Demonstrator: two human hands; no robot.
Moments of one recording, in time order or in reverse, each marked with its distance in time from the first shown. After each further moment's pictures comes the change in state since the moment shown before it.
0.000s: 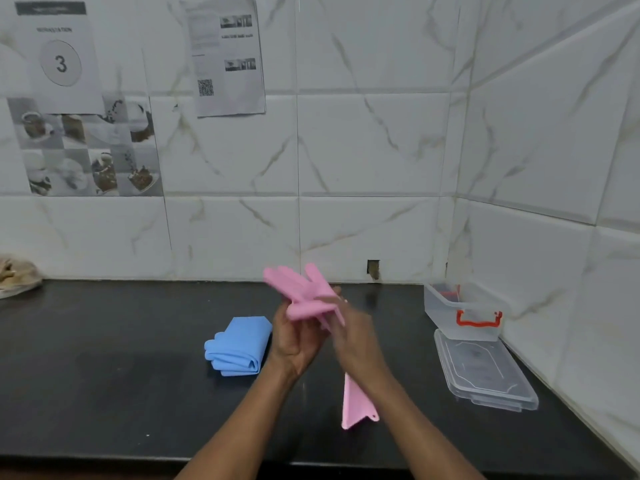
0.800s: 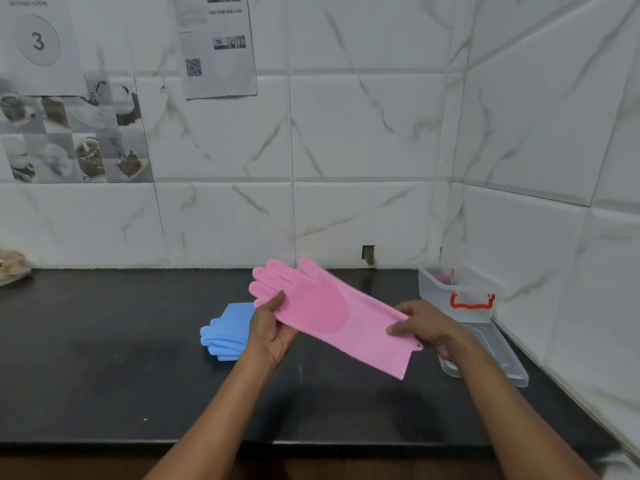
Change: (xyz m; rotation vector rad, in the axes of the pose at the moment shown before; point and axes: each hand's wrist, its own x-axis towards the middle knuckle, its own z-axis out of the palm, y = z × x) left_hand -0.005 0.012 -0.024 -0.090 0.287 -0.051; right_hand 0.020 0.089 -0.111 -0.031 -0.313 0.672
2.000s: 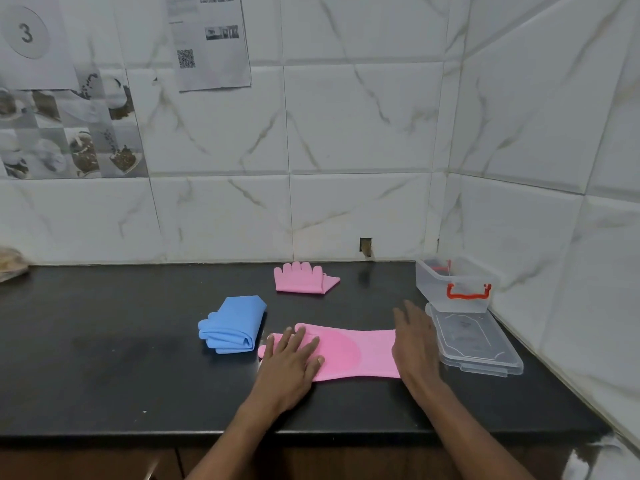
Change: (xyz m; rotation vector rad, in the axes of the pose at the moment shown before) left_hand -0.027 -0.050 -0.072 2.418 -0.206 0.415; right_hand 0.011 0.066 0.063 -0.925 0.678 -0.212
